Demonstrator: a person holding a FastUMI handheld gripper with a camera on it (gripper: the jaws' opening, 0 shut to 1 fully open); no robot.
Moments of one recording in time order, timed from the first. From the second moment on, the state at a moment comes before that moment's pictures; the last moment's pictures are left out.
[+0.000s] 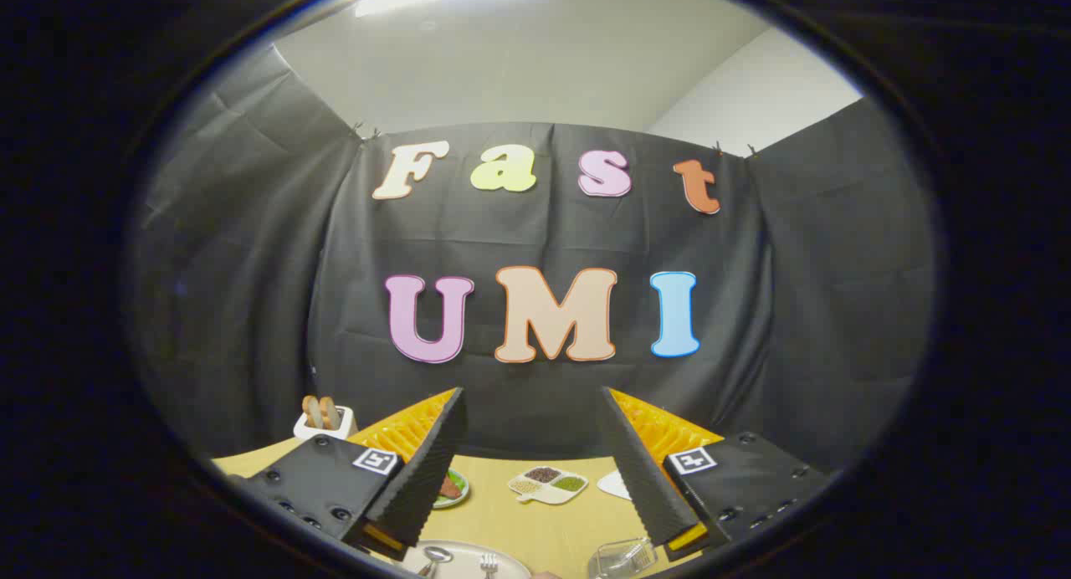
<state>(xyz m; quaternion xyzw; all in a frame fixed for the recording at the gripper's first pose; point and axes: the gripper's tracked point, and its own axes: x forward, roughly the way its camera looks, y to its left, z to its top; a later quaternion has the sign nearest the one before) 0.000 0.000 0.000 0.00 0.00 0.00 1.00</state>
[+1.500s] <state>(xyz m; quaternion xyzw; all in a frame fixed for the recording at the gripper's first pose) -0.007 0.027 -0.022 0.00 0.03 0.04 1.00</state>
